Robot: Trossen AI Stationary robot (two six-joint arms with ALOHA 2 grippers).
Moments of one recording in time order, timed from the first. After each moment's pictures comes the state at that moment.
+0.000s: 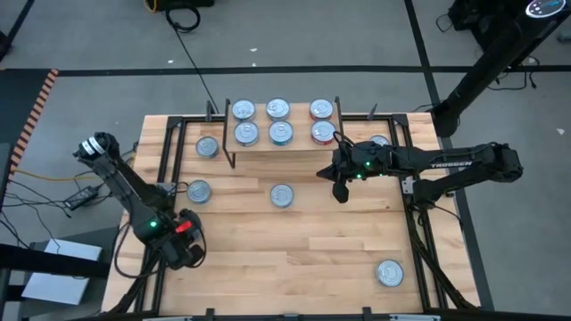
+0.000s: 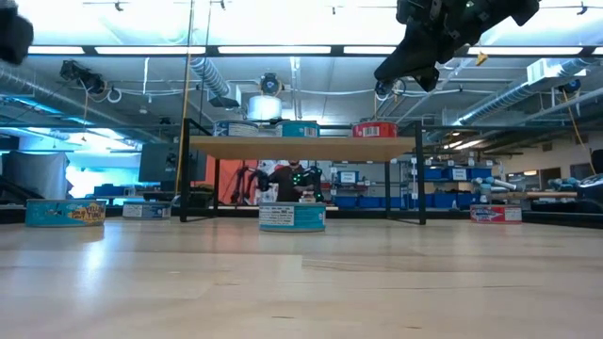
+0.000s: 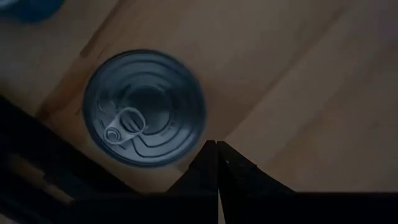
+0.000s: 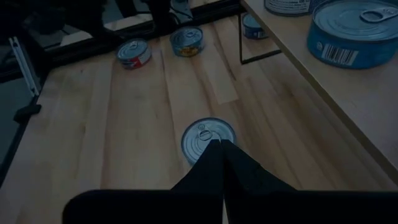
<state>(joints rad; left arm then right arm) -0.90 1.21 0.80 -1.06 -0.12 -1.63 -0.09 1.14 0.82 -0.21 0.01 0.24</state>
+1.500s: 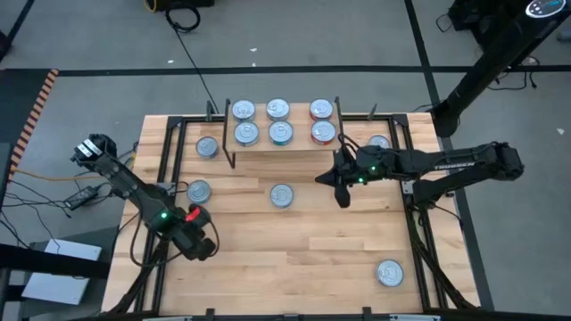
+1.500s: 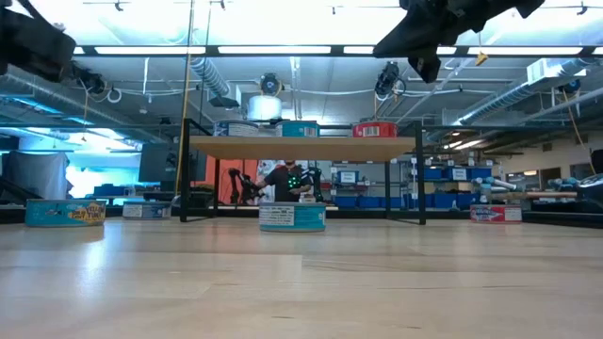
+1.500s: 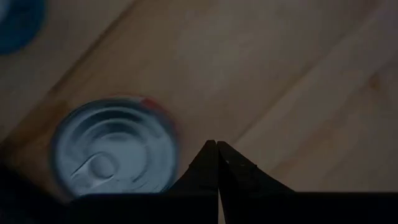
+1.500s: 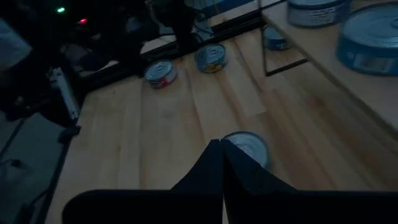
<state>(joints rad) -0.73 1.20 0.76 -0.95 -0.13 -1.54 -0.03 1.12 0.82 -0.15 -0.01 0.35</state>
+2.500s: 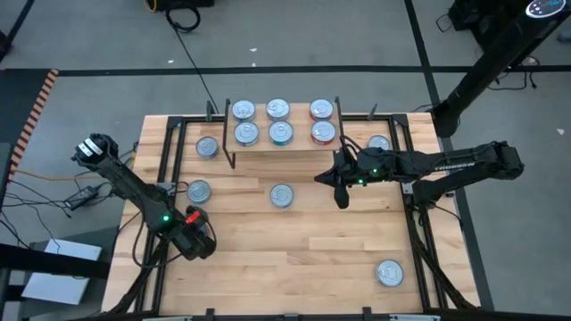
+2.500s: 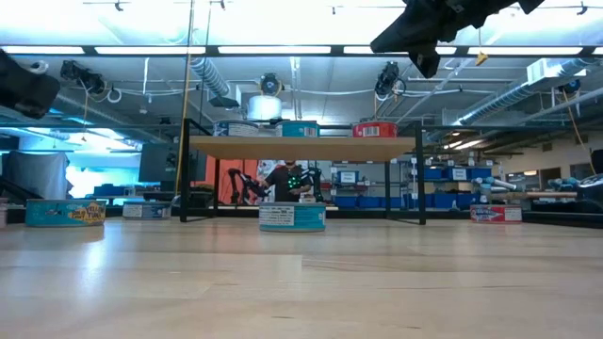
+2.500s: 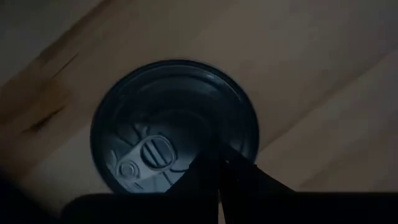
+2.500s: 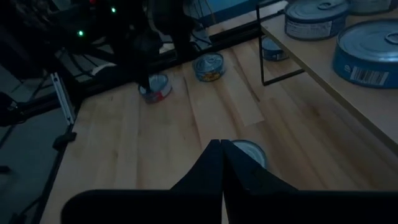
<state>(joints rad) -0.76 1.20 0.62 -0.81 -0.12 -1.68 0.01 1.12 0.82 -0.12 0.06 0.34</state>
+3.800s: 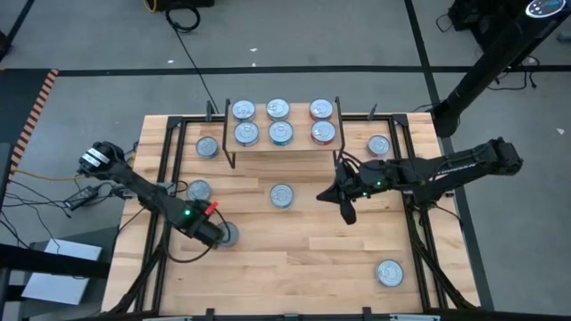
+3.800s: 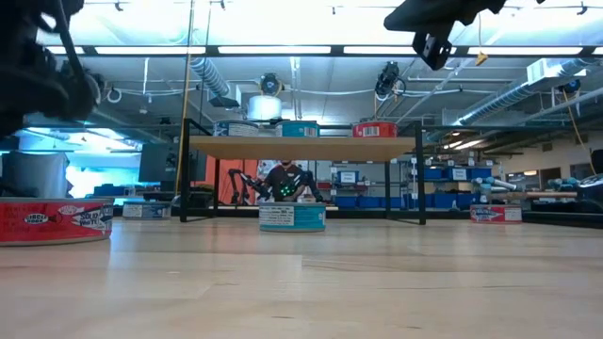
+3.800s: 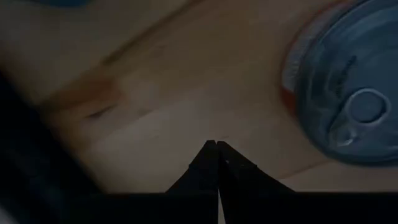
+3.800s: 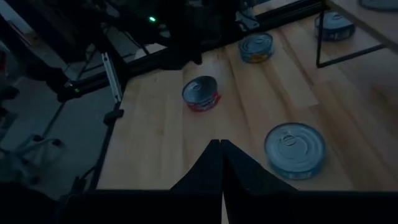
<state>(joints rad) -0.55 1.36 0.76 -1.00 0.02 -1.61 0.13 1.12 0.82 -0.13 0.01 0.42</state>
